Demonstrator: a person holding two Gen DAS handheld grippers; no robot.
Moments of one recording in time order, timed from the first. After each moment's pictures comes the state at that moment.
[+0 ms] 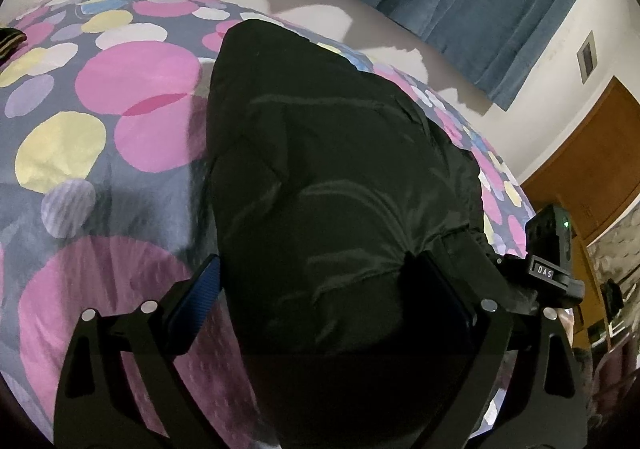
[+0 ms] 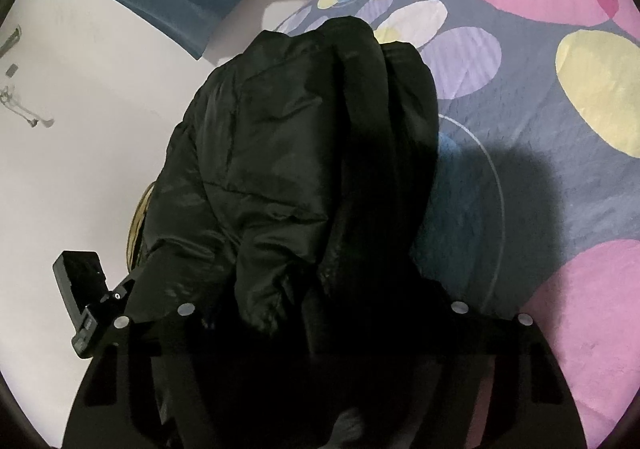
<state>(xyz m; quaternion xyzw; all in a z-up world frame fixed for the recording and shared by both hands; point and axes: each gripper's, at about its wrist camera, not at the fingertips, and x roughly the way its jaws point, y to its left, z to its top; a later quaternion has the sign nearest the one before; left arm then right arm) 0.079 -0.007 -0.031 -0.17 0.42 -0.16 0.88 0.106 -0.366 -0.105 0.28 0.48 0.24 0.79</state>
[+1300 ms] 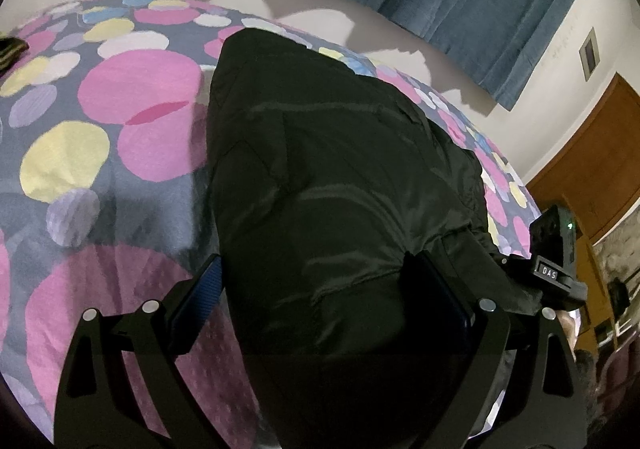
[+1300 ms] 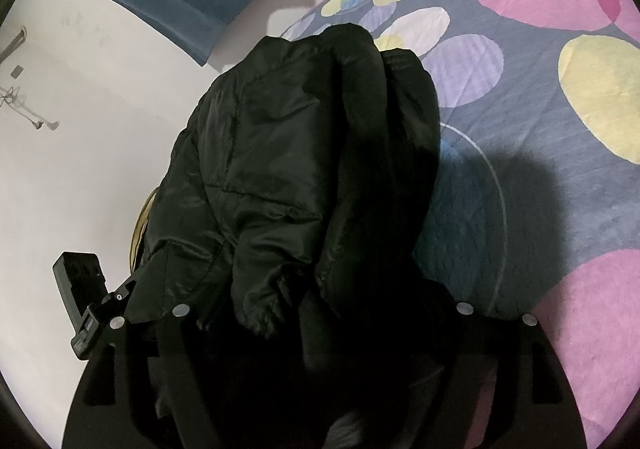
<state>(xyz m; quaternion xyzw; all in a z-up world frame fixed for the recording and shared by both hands) 0.075 -0.009 -0.026 -0.15 0.41 -0.16 0.89 0.107 -0.367 -0.108 0.28 0.47 0.24 0.80</state>
